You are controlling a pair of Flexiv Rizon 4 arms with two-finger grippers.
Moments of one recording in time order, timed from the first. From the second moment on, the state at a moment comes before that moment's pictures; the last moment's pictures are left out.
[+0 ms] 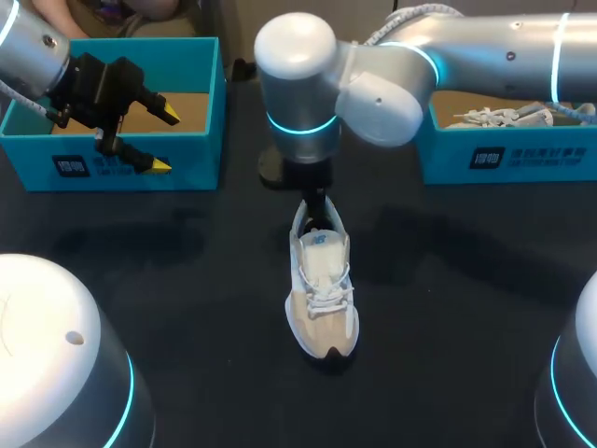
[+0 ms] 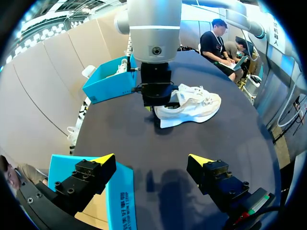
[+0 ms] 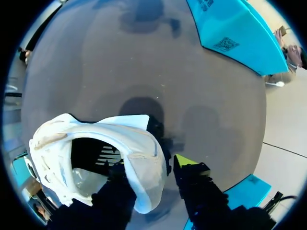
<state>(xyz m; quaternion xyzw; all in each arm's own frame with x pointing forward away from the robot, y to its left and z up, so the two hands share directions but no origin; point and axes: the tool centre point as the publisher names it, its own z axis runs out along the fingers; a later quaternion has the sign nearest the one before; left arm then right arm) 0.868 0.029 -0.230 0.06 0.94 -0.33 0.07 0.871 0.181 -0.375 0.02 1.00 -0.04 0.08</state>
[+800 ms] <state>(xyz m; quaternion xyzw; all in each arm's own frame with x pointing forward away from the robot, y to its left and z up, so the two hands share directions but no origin) 0.868 0.029 -0.230 0.06 0.94 -0.33 0.07 0.869 0.187 -0.310 0.02 1.00 -0.02 0.07</state>
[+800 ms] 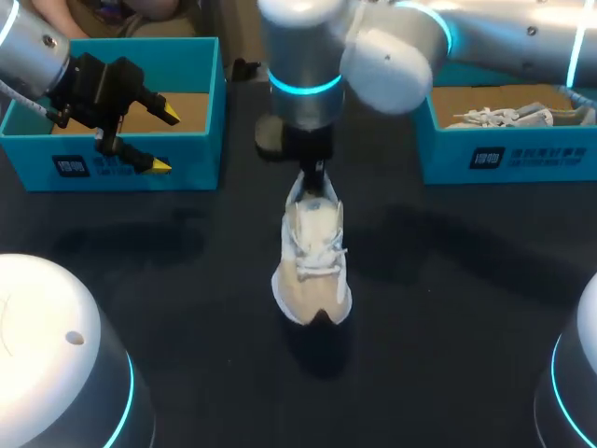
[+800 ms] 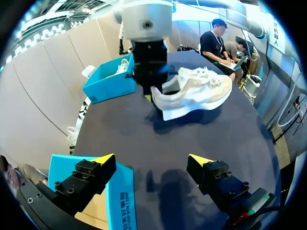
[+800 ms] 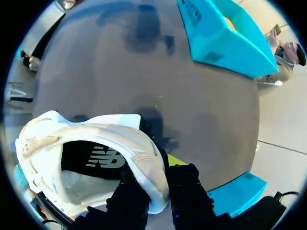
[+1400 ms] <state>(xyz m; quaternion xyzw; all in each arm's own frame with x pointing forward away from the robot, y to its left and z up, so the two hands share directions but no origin) 0.868 0.029 -0.230 0.06 0.94 -0.33 0.07 0.878 0.162 -0.191 -0.01 1.00 -0.04 0.08</state>
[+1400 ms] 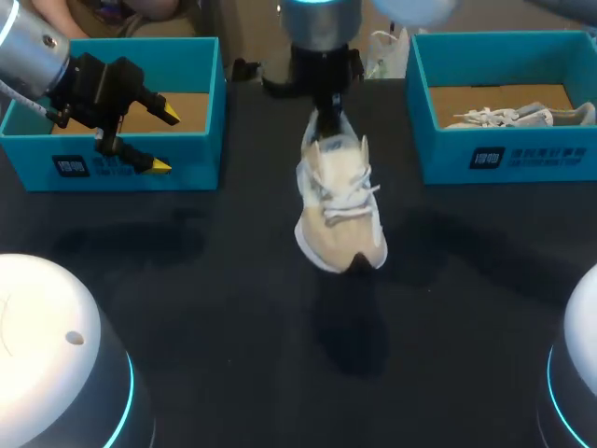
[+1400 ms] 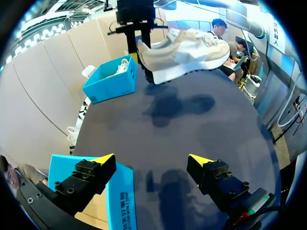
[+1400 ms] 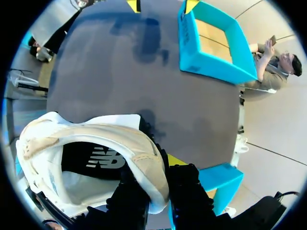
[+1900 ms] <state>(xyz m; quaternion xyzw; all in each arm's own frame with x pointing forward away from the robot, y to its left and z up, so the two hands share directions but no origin) 0.868 0.029 -0.230 0.06 0.94 -0.33 0.07 0.881 0.148 -0.142 0.02 0.99 -0.07 0.11</state>
